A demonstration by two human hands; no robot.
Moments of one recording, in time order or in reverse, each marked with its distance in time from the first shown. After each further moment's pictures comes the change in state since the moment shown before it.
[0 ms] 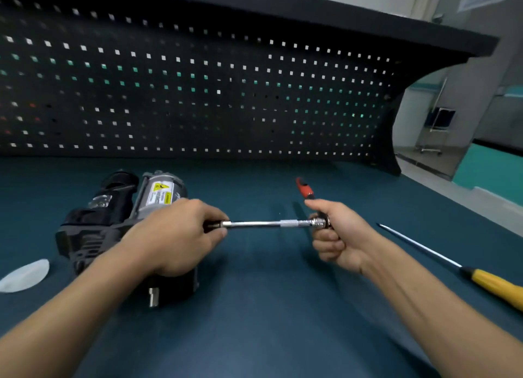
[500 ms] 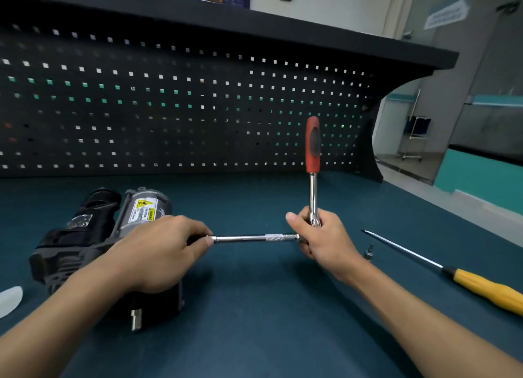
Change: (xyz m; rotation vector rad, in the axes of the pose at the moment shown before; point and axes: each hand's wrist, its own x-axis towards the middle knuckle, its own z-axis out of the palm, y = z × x) left_hand 0.003 -0.002 -0.001 0.069 -0.044 0.017; right_hand 0.012 0.023 -0.005 -0.211 0.096 -0.644
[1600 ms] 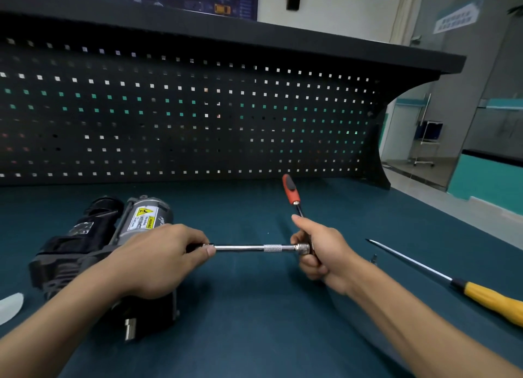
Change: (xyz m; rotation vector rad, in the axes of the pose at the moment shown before) left_hand 0.003 0.008 -0.004 0.066 -0.054 -0.051; right_hand 0.004 -0.011 -0.003 0.122 -0.072 0.481
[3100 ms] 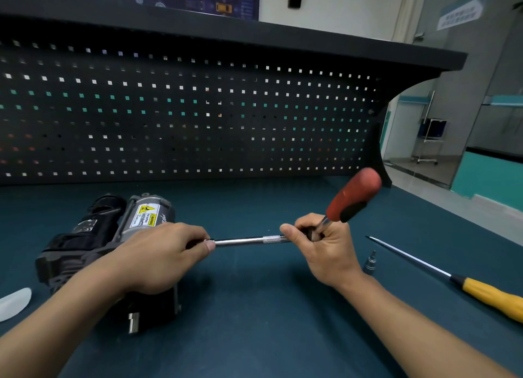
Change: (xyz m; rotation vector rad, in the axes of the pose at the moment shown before) left_hand -0.001 -0.001 0.000 0.006 0.003 0.007; right_hand 0.016 0.026 -0.003 -0.324 0.270 -1.079
